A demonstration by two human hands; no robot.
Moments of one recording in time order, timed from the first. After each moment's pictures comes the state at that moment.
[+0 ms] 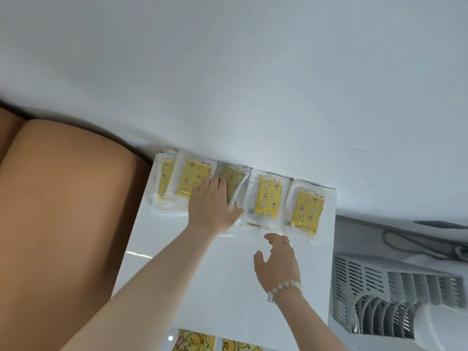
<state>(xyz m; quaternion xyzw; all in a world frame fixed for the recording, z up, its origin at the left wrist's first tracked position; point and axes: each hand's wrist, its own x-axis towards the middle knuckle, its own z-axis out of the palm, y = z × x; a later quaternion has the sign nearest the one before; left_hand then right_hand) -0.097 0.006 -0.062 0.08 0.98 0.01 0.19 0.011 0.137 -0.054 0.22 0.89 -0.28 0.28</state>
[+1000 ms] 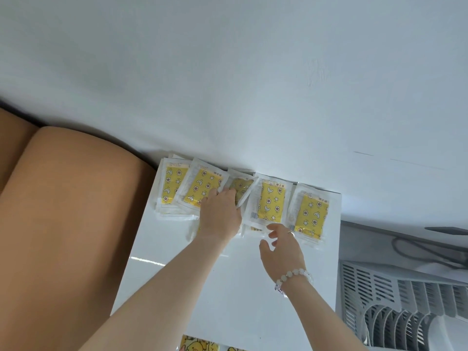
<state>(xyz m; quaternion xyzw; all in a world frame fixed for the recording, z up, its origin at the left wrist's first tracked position) -0.089 0.020 -0.068 0.02 0.97 0.13 0.20 -0.010 0.142 -0.063 0.25 0.86 -0.36 0.25</state>
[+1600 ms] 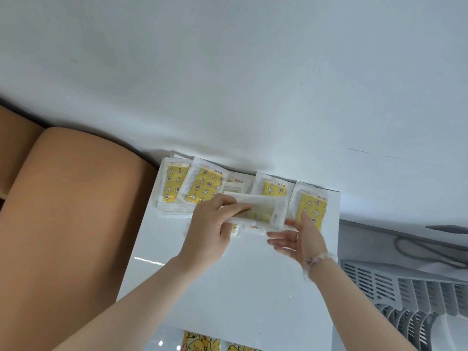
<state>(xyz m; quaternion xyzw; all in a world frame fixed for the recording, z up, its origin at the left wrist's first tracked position) -0.055 -0.014 -0.046 0.17 0.90 0.41 0.00 -0.035 0.182 -0.050 0.46 0.53 -0.67 0.26</state>
